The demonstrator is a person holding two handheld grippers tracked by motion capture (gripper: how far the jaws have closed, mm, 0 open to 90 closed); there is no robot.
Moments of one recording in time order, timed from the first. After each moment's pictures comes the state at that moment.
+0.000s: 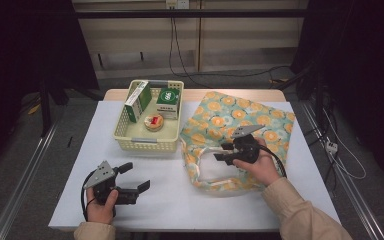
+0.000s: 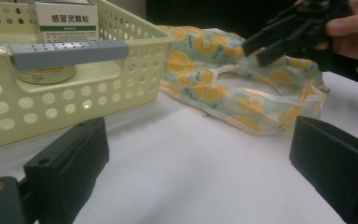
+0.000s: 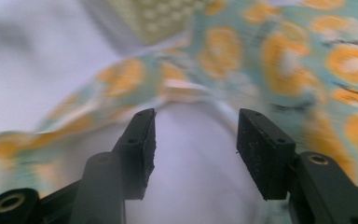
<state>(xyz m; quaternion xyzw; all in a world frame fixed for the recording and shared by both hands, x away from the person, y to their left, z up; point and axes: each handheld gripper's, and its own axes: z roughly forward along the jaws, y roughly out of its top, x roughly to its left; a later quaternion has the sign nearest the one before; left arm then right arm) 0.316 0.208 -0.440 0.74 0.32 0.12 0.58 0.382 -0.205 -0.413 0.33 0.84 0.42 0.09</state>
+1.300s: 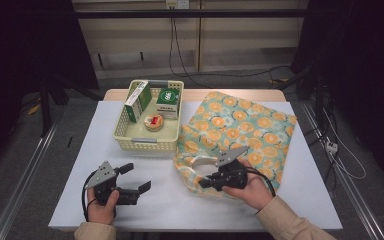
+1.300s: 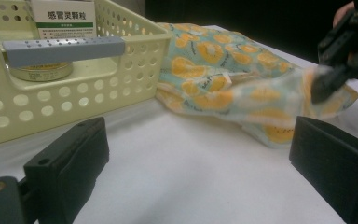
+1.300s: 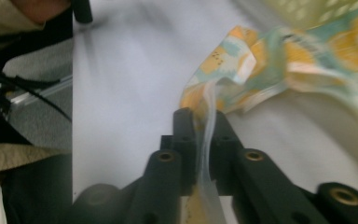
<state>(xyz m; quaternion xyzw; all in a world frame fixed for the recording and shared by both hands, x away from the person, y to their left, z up) 0.315 0.207 -0.441 0.74 0.32 0.12 0.57 0.332 -0.167 -0.412 0.24 0.86 0.44 -0.01</state>
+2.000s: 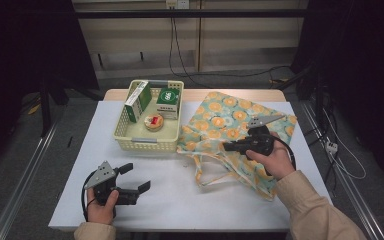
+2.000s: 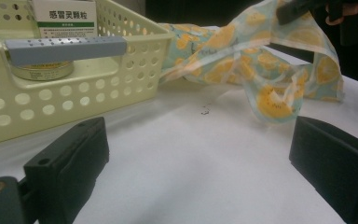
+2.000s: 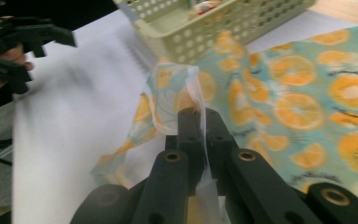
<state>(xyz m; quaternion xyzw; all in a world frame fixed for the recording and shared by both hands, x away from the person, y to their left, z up) 0.316 0.207 -0.442 0.74 0.32 0.12 0.57 0.386 -0.239 -0.373 0.34 0.81 0.47 0.05</state>
